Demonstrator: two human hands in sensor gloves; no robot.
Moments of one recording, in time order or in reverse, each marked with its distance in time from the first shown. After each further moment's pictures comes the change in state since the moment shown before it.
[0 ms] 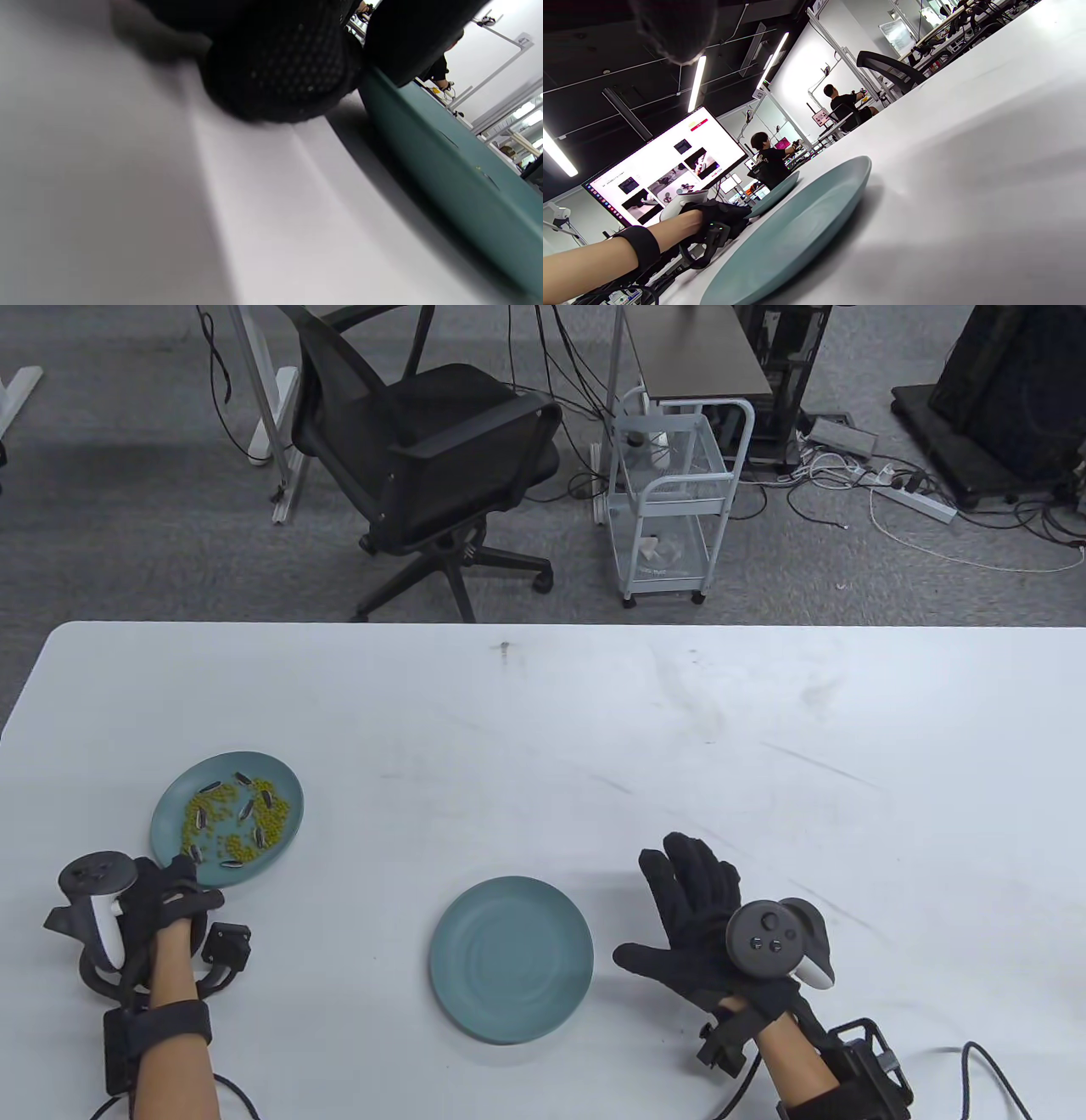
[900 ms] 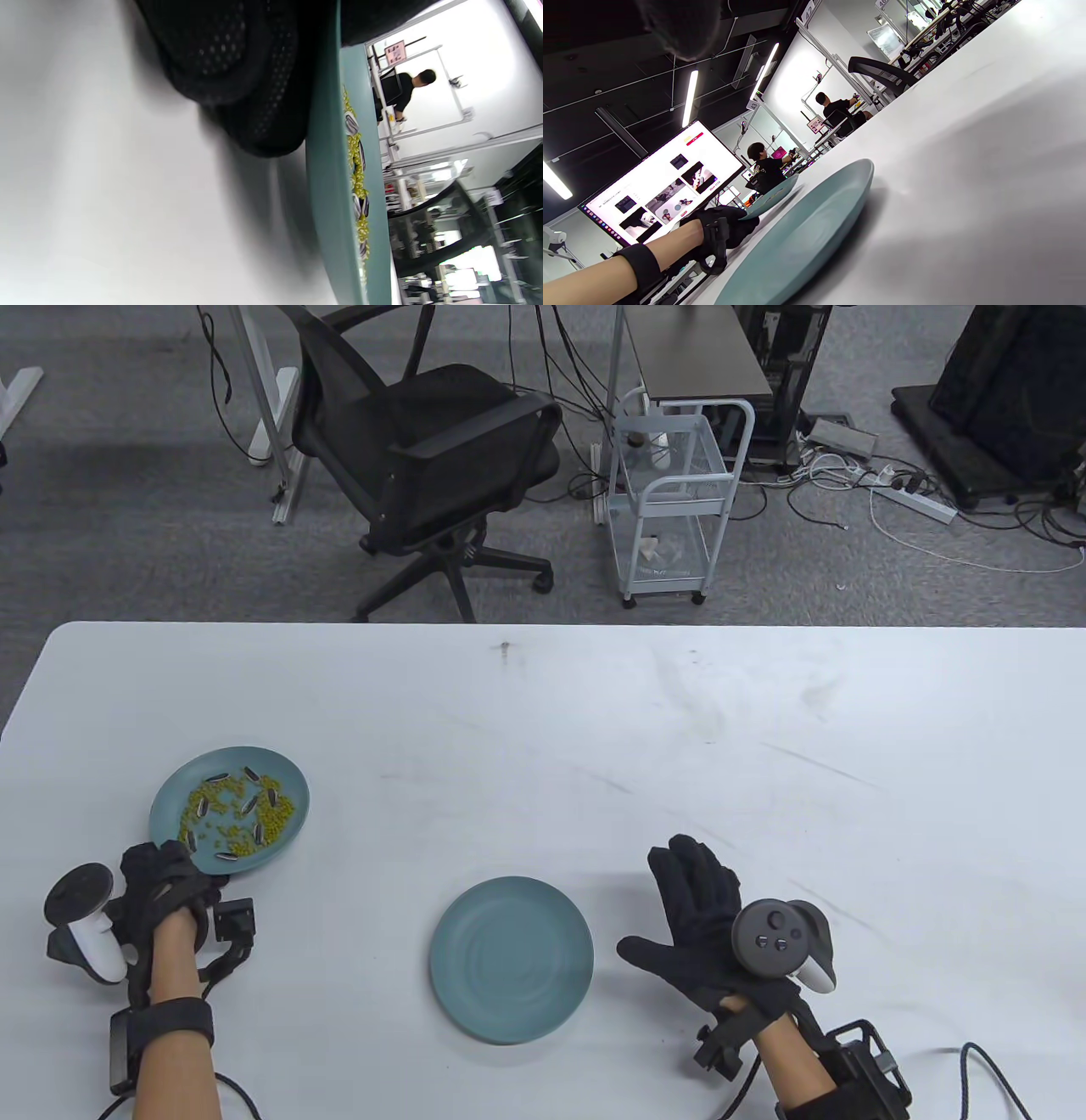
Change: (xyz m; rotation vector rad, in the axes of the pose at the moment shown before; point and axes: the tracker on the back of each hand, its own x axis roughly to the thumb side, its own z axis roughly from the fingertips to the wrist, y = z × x) left_hand -0.002 -0.011 -0.003 -0.190 -0.152 0.512; right_hand 0.000 0.000 0.002 -0.024 0.031 -0.056
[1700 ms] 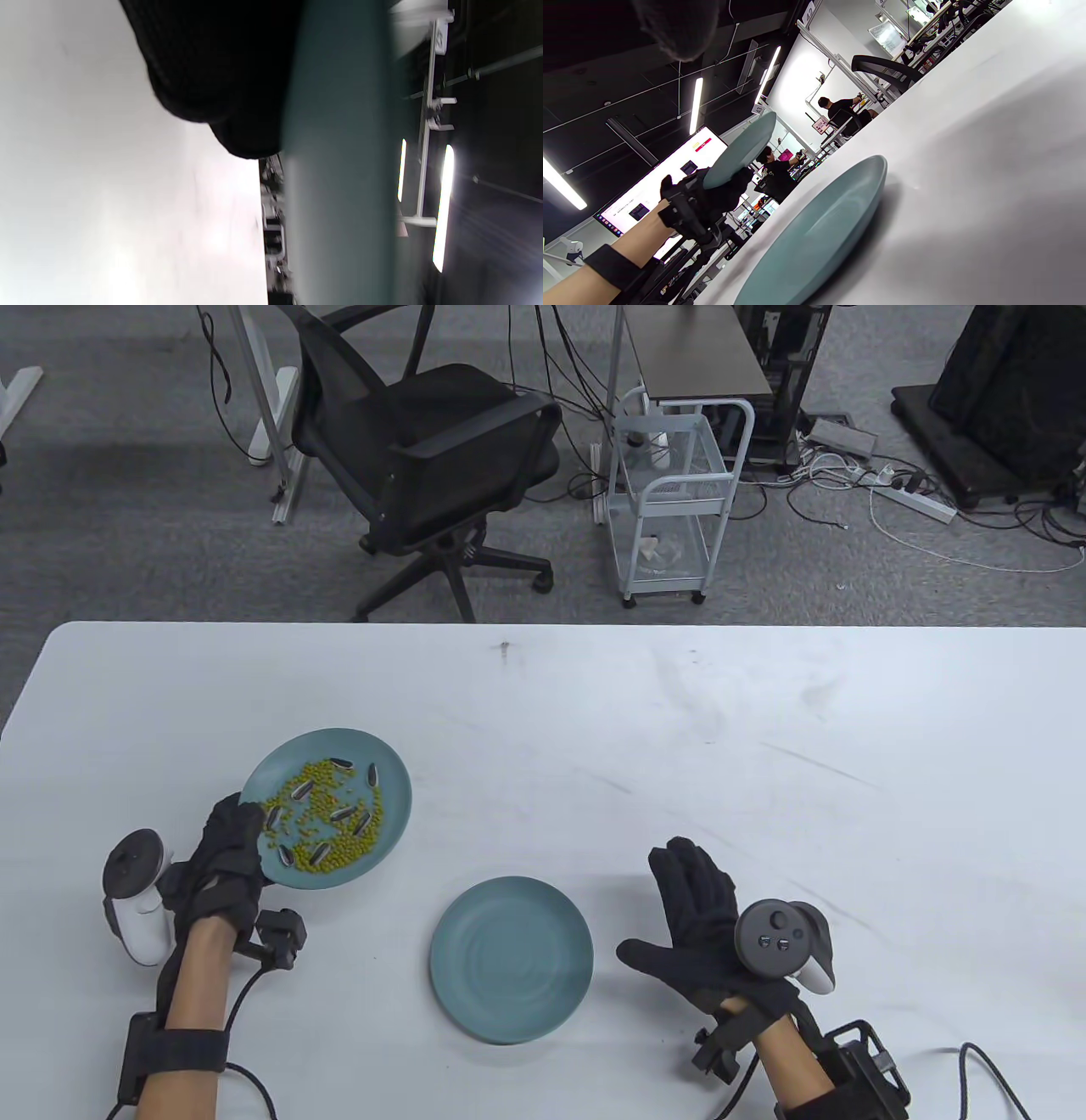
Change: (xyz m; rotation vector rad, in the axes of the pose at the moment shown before) left_hand 0.068 -0.066 0.081 -0.557 -0.335 0.097; right_hand 0.002 0.000 0.001 0.001 -0.013 -0.050
